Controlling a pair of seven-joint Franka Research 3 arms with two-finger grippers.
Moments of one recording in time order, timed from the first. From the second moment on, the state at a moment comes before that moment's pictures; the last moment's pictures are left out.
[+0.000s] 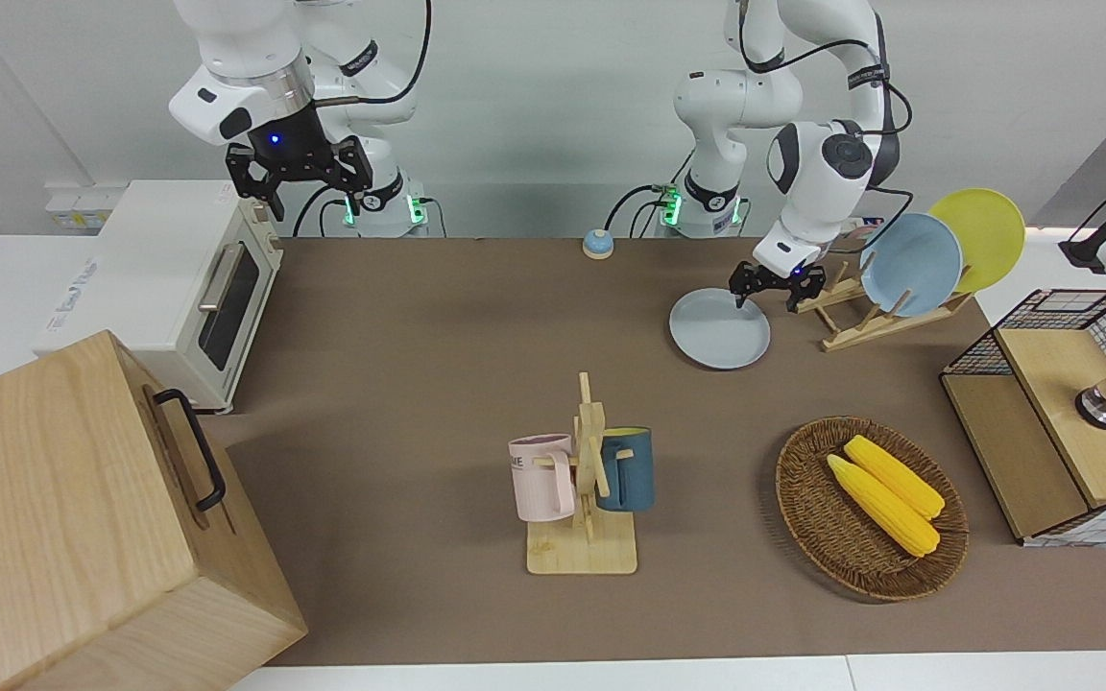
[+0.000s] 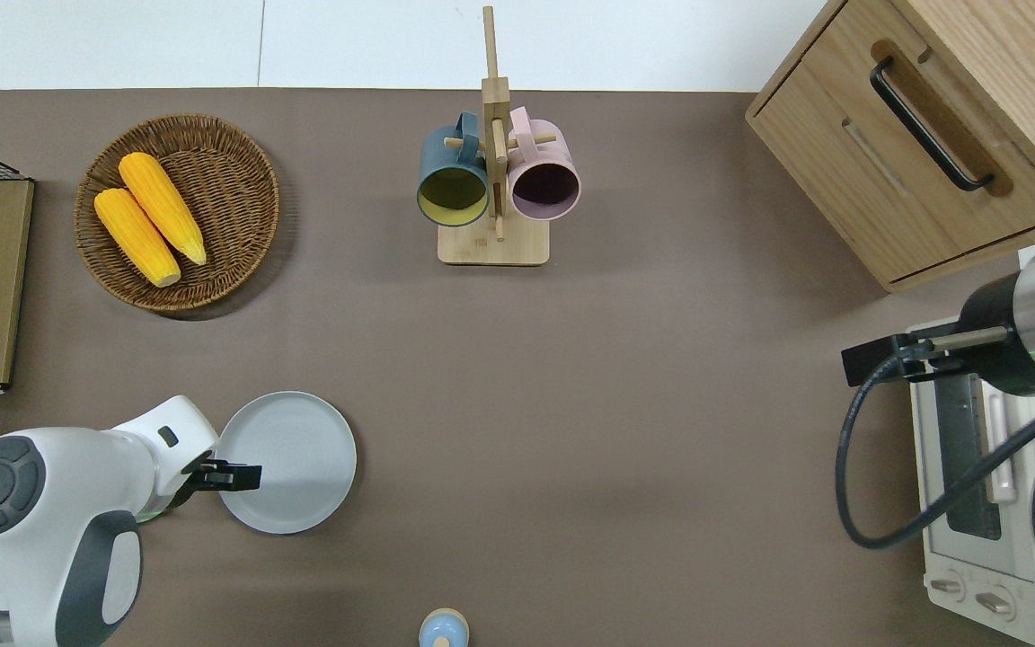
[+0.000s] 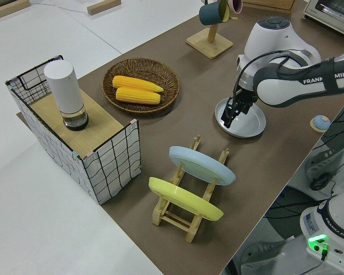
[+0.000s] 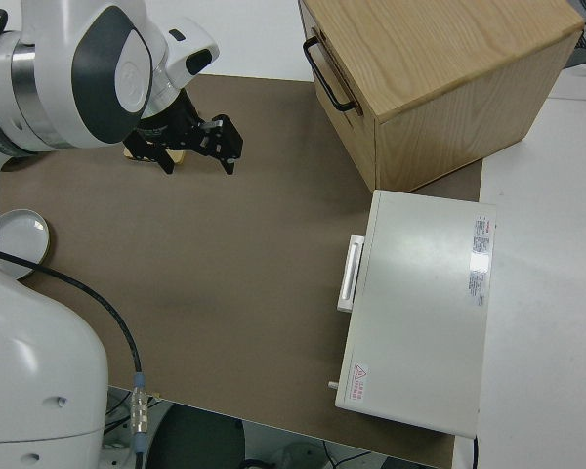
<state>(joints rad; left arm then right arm) -0.09 -0.24 0.04 -2.55 -0.01 2.28 0.07 -0.05 -0.02 0.19 -1.50 0.00 1.42 0.06</state>
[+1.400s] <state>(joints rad) -0.10 -0.12 0.03 -2.62 -0.01 2.49 0.07 -0.05 -0.02 0.19 -1.50 0.00 1.42 0.06</state>
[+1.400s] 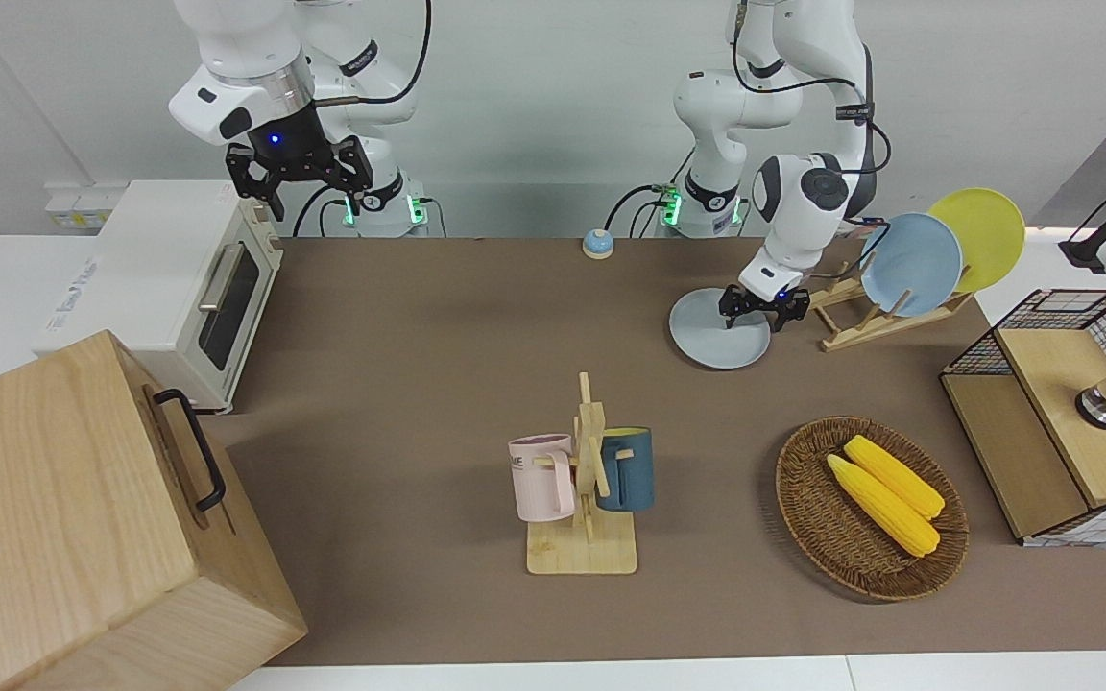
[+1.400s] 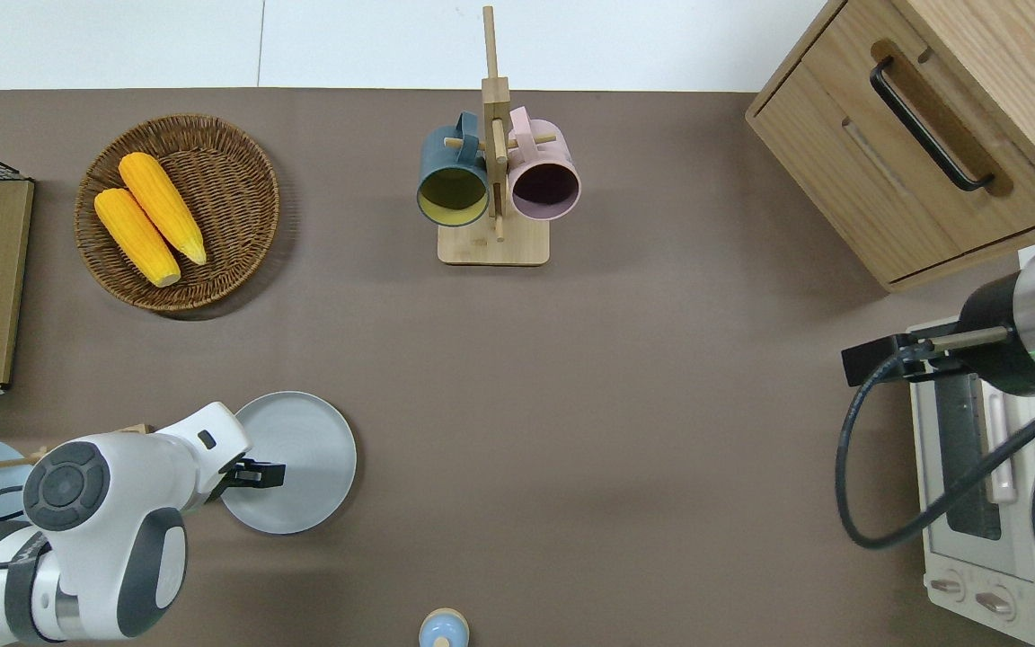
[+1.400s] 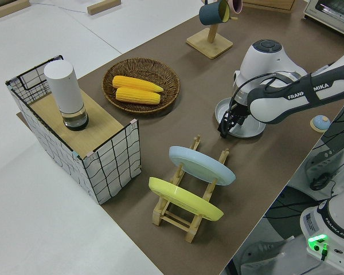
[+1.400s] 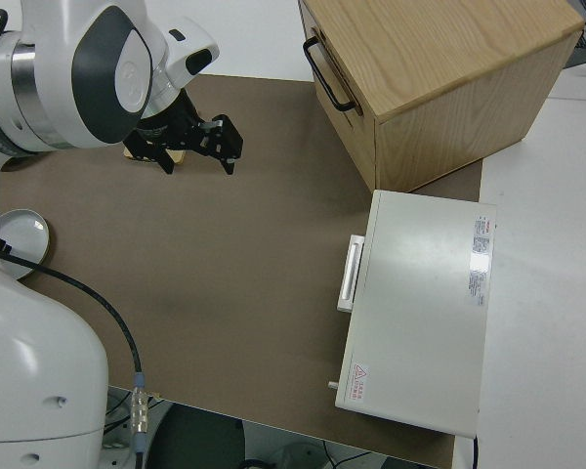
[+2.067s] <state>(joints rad) -0.10 -0.13 0.04 -2.61 -0.01 2.50 0.06 -0.05 -0.02 0.19 -1.50 0.00 1.42 0.06</state>
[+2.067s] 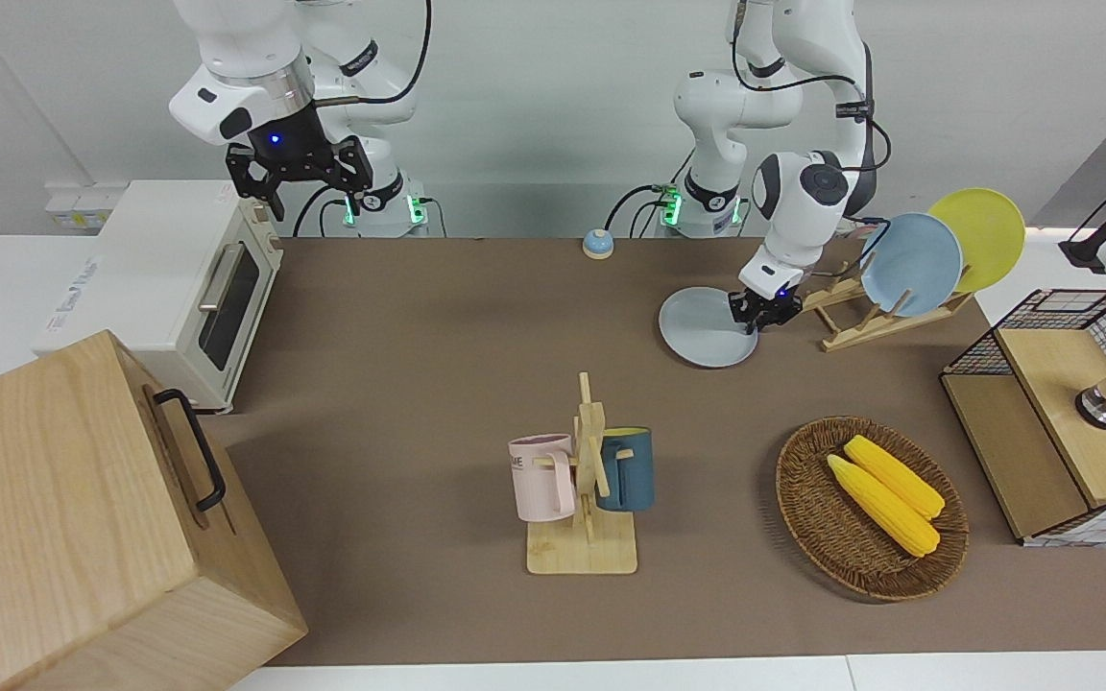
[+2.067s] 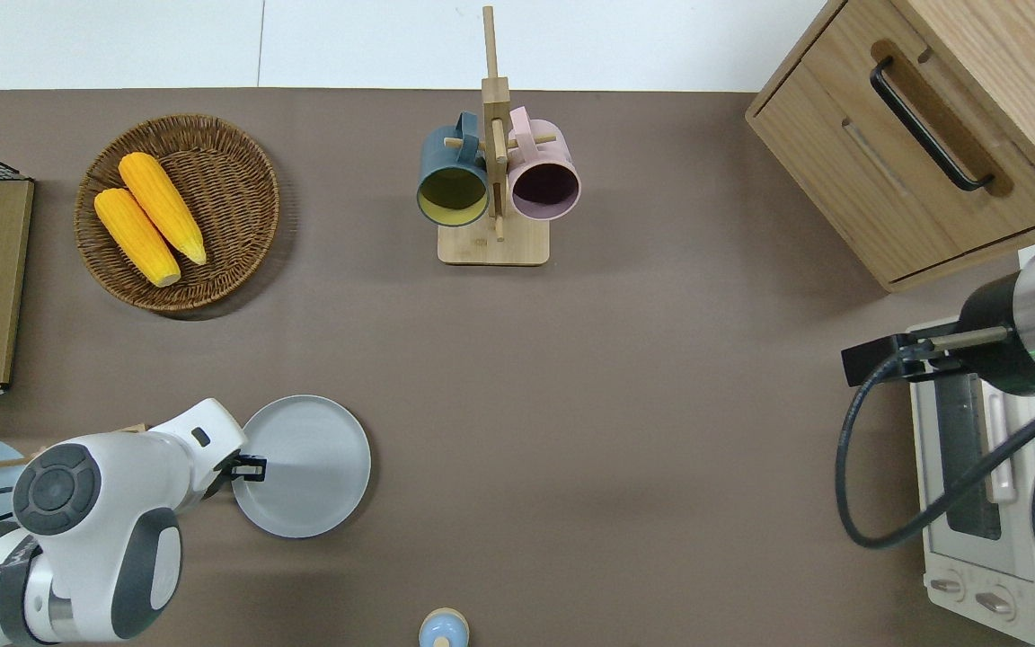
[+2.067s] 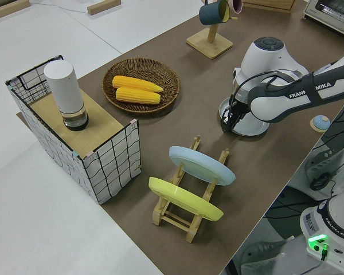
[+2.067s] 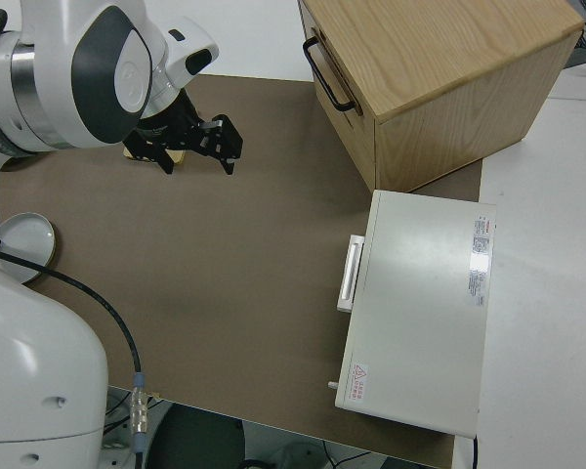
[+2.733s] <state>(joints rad) -0.10 -0.17 0.04 -2.60 -0.01 2.41 0.06 -0.05 -0.02 0.19 -1.50 0.00 1.42 0.06</state>
